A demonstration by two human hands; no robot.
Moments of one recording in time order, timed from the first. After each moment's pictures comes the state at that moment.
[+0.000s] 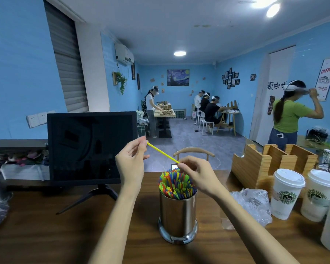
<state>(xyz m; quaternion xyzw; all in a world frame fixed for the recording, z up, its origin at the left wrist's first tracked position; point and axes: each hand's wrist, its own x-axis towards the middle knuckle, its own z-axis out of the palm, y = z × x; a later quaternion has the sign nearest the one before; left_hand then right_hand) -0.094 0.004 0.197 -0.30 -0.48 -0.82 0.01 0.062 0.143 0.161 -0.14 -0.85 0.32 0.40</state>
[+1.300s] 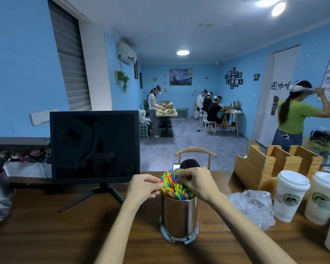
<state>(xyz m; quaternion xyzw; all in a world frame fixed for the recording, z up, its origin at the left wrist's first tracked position) -0.106 0.000 0.133 -0.32 -0.76 -0.54 -0.18 0.047 0.155 0.132 -0.22 -0.91 0.11 0.33</state>
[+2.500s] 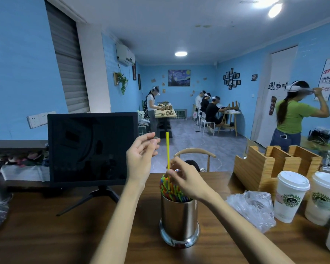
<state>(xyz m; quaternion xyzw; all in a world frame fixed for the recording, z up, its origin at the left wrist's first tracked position) -0.092 0.011 0.205 -0.39 -0.47 -0.79 -0.06 0.033 0.124 0.157 -0.09 -0.87 0.32 0.35</state>
